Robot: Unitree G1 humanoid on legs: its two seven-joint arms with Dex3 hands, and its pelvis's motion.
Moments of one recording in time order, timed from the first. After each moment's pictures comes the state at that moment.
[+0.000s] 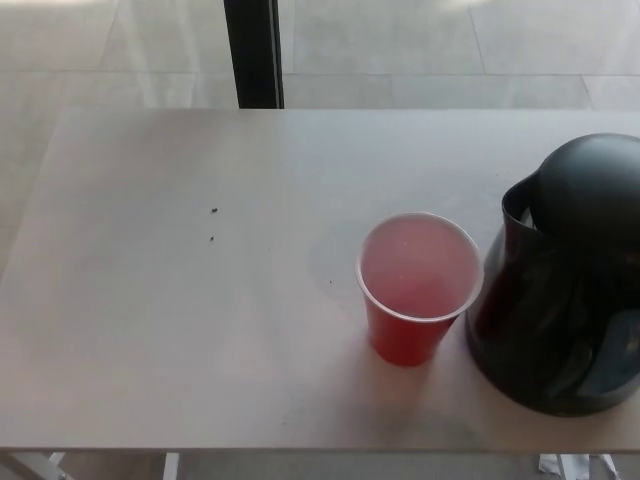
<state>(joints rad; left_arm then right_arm) 0.03 0.70 0.46 1.21 -0.13 -0.03 -0.30 0.20 -0.68 -0.52 0.88 0.12 -0.06 0.29</state>
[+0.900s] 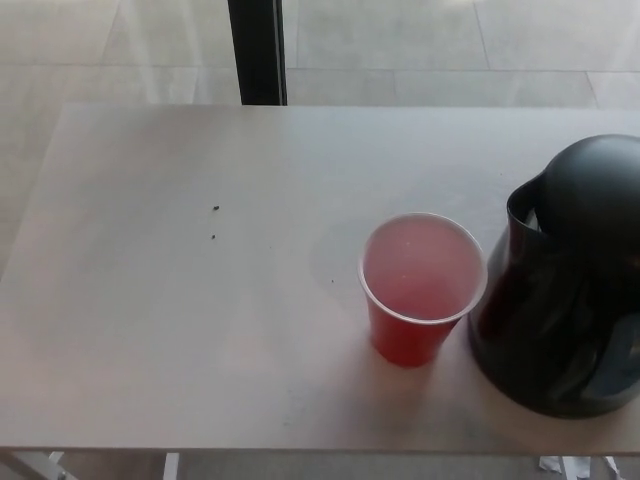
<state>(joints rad) 0.00 0.70 0.47 1.23 -0.15 -0.03 -0.35 -0.16 -0.82 -0.48 0.13 0.30 0.12 0.43</state>
